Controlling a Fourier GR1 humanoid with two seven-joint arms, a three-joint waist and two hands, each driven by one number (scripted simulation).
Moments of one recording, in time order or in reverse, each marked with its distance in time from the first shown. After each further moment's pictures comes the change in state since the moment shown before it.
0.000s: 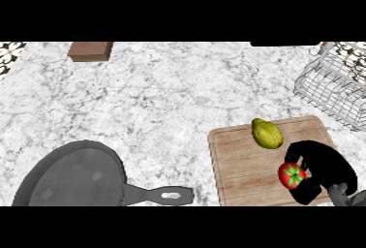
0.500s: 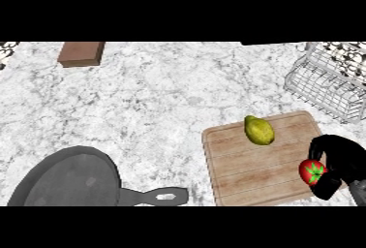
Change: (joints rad) left arm 0.023 0.012 -0.021 0.013 0.028 0.041 -0.034; right arm 0.025 -0.072 -0.058 0.097 0.080 -0.093 -0.097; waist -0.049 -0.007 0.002
